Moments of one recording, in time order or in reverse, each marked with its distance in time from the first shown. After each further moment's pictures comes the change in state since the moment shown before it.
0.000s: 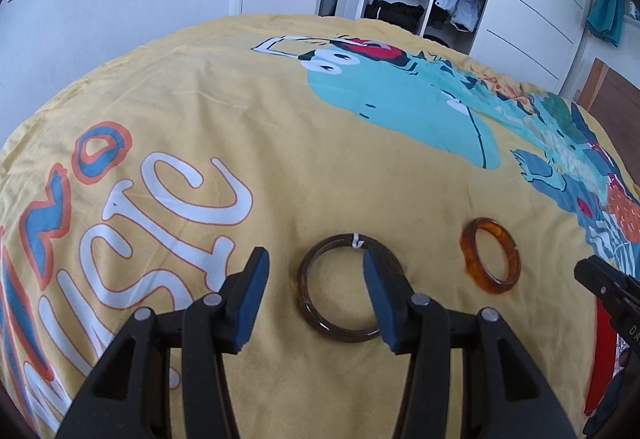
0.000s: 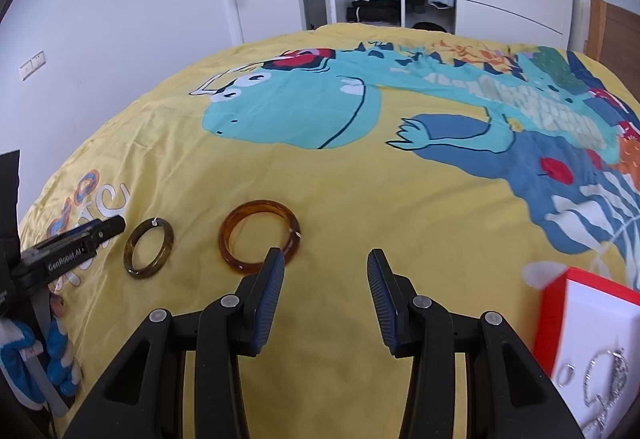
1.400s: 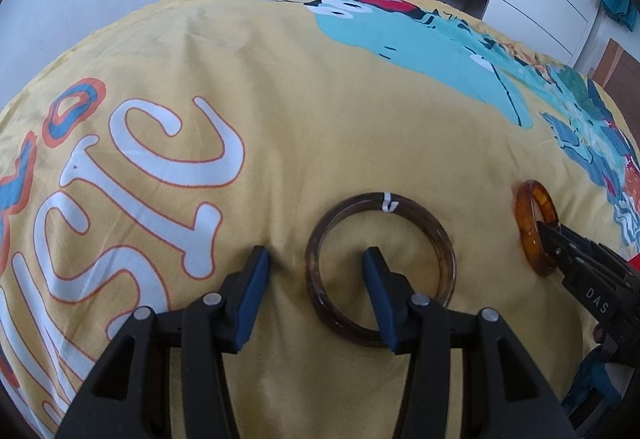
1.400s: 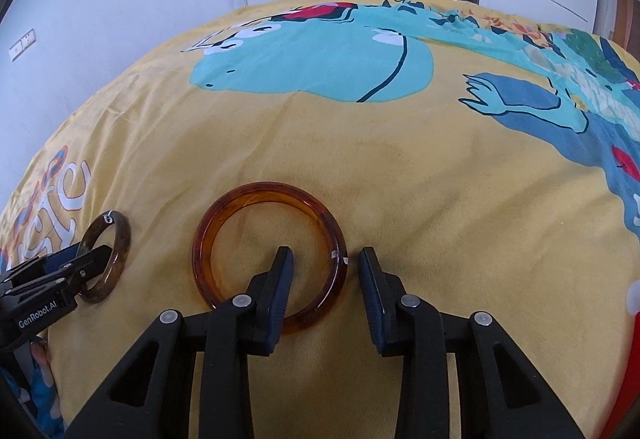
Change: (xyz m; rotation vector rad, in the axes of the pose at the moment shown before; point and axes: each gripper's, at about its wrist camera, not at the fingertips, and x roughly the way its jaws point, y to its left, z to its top) left arm 0.051 0.006 -0.016 0.009 0.124 0.022; right arm 0.099 0.025 -0.002 -0.019 0.096 0.009
